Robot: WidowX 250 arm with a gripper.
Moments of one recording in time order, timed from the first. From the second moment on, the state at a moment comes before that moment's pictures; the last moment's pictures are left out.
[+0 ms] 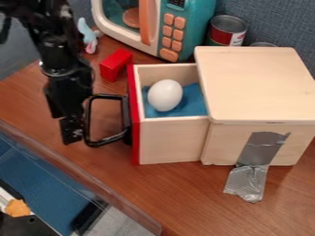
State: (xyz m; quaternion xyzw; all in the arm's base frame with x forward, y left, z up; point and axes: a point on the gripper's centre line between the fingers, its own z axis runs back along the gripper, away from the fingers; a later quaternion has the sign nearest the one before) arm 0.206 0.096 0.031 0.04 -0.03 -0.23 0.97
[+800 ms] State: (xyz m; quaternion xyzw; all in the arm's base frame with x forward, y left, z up) arm 0.248 0.066 0.011 0.04 -0.04 -0.23 0.97
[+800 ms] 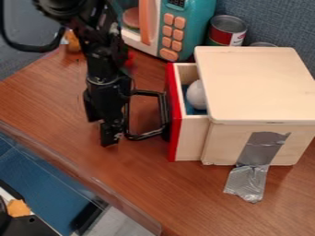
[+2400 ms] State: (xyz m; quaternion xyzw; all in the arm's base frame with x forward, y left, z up) arm 0.288 0.029 0.016 0.02 -0.04 -0.23 0.97
